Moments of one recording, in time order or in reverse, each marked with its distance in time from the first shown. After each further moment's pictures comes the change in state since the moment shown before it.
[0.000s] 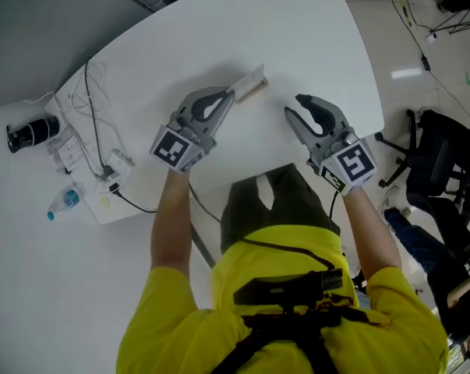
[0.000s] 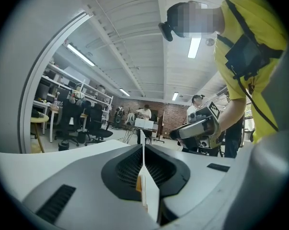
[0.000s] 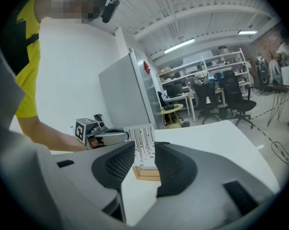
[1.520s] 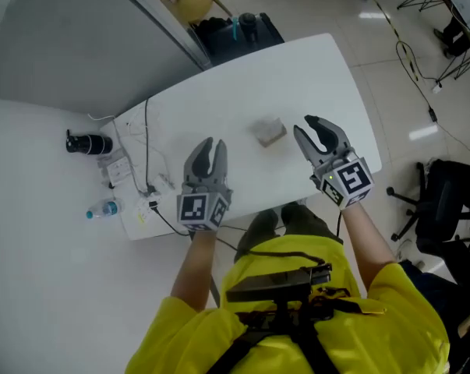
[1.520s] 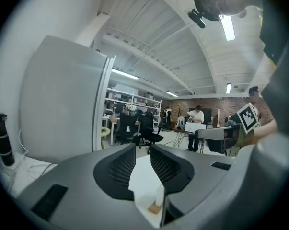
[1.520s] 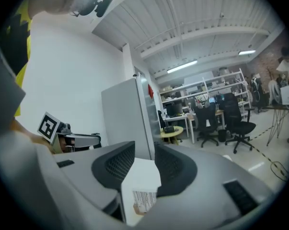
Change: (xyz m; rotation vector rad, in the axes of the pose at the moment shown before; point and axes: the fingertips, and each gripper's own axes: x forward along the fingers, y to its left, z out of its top) left arm -0.108 -0.016 0.134 -0.066 0.019 0.688; right arm -0.032 0.031 0.132 -0.069 -0.201 -0.039
